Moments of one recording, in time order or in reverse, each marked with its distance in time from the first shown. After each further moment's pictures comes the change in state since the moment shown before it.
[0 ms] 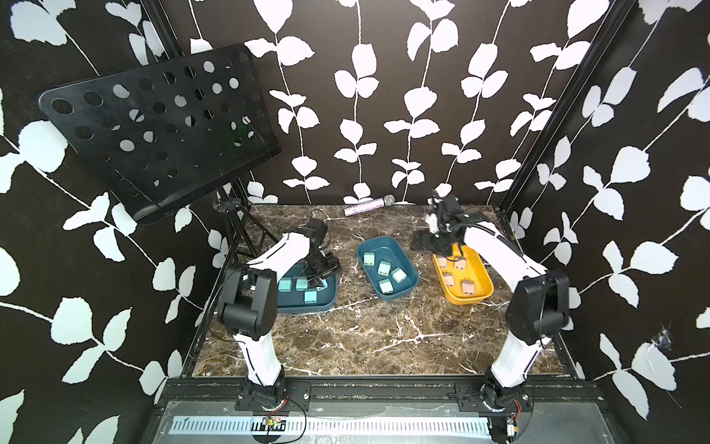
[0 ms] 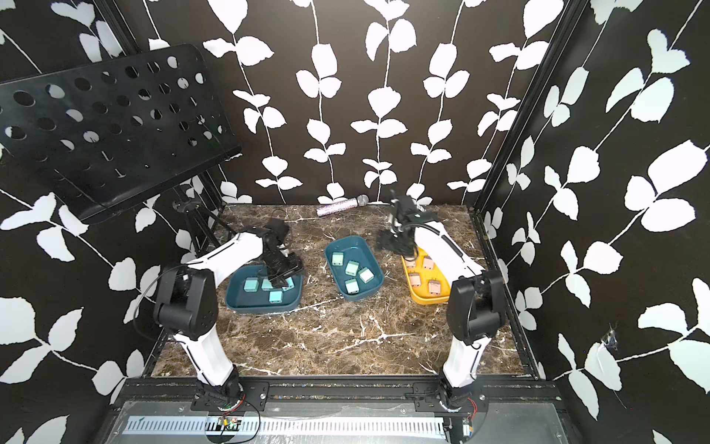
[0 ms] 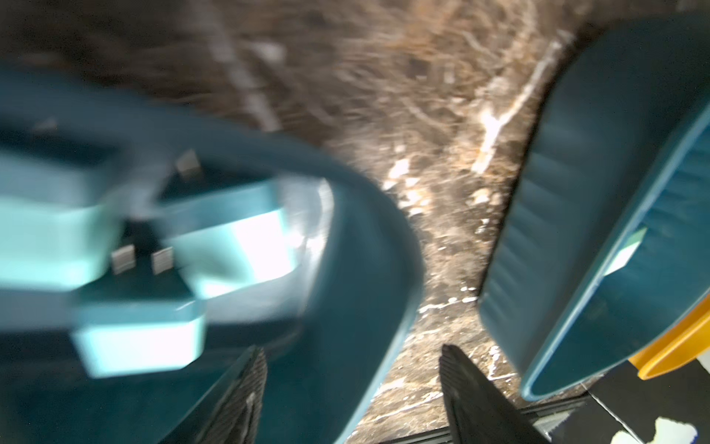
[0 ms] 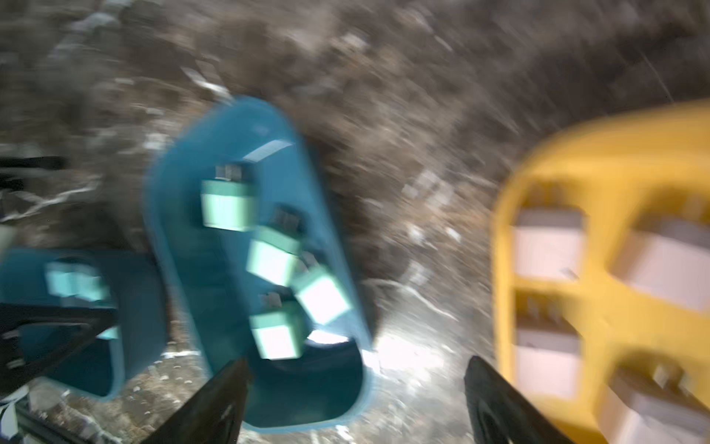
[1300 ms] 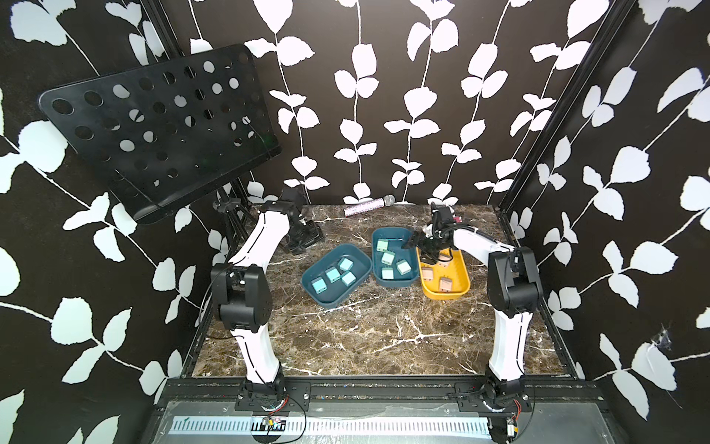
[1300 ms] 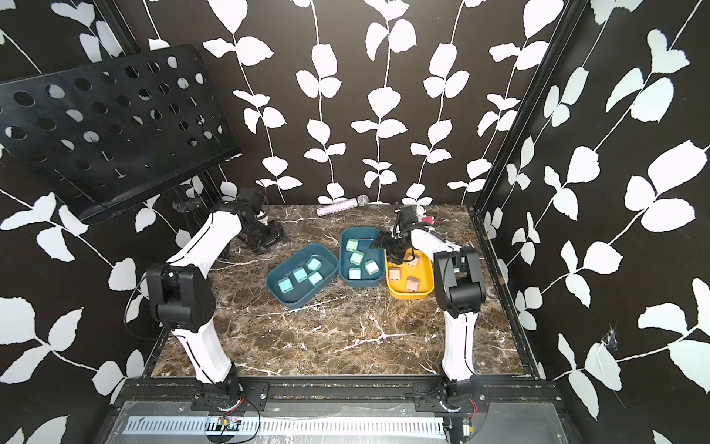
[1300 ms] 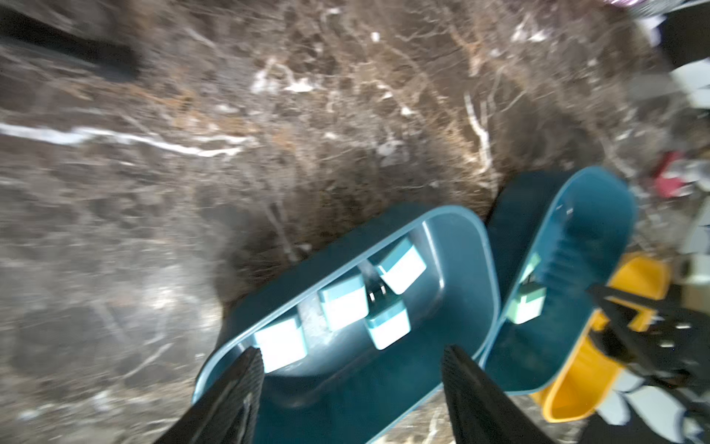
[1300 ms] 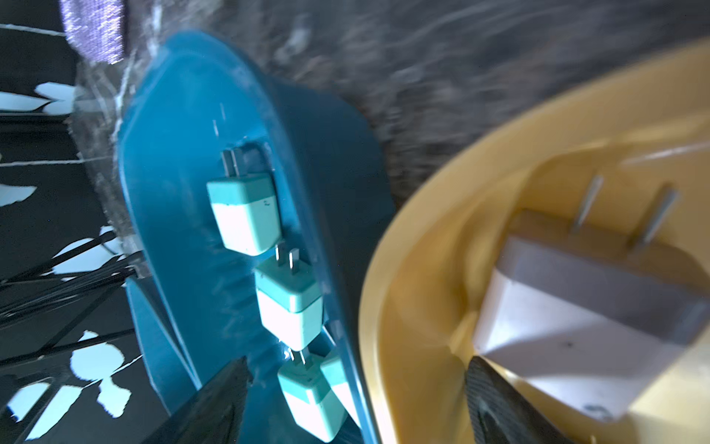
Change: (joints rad) left arm 0.183 0.026 0.322 -0.113 -0.101 0.148; right arm -0.019 0.292 0.044 0.341 -0.301 0.316
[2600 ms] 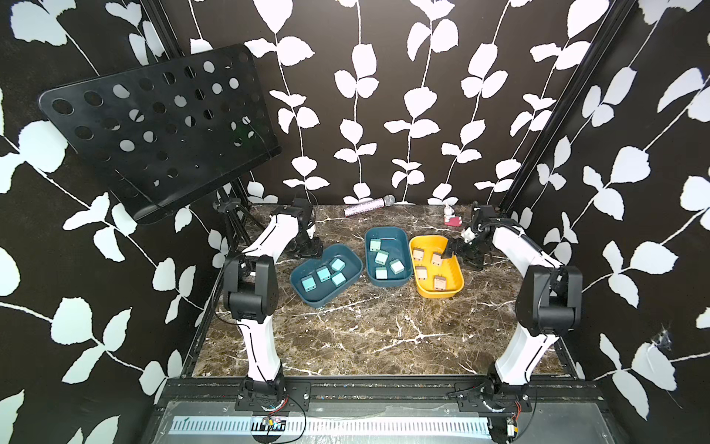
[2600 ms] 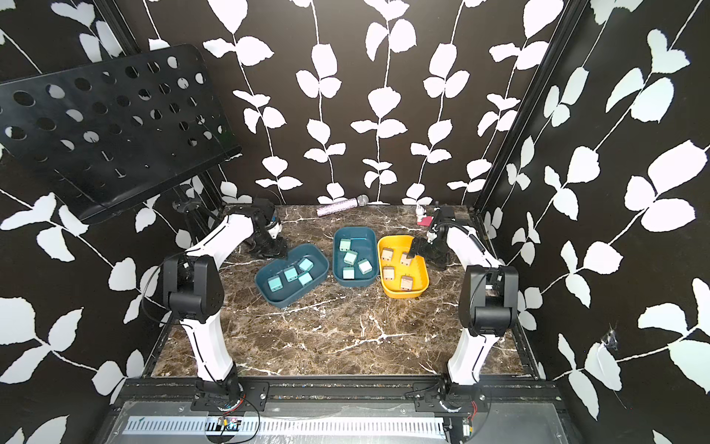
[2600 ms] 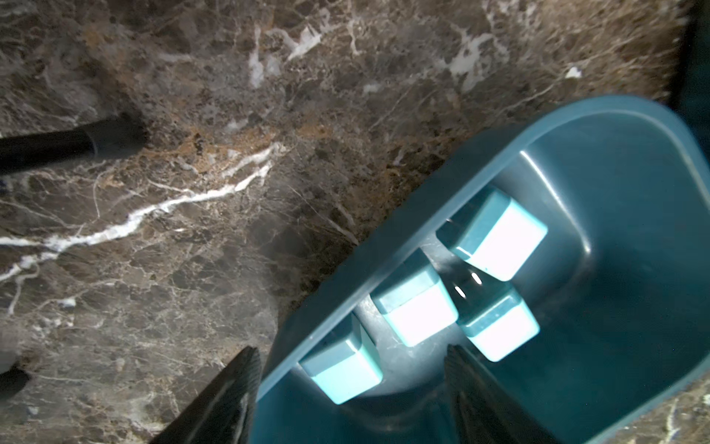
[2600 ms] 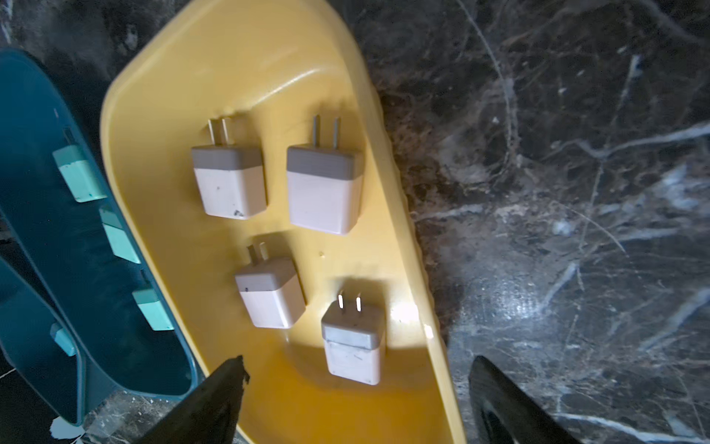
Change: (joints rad) left arm -0.024 0.106 -0.038 -0.002 -0.159 0.447; right arm -0.249 -0.246 -0.095 -0.389 0.199 -0.371
